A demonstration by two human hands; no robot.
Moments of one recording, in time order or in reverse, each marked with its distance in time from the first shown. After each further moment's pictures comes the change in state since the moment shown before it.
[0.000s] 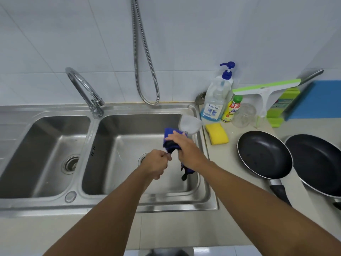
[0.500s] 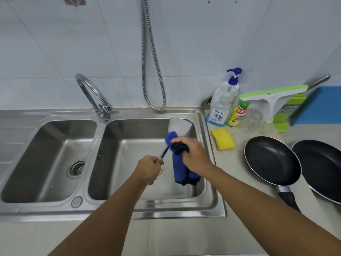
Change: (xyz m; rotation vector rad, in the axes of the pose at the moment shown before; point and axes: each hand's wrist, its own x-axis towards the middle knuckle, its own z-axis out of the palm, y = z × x) left_hand 0.009 -0.025 -0.034 0.070 0.147 -0.003; right_hand 0.003 -0.036 -0.009 0.199 0.187 0.104
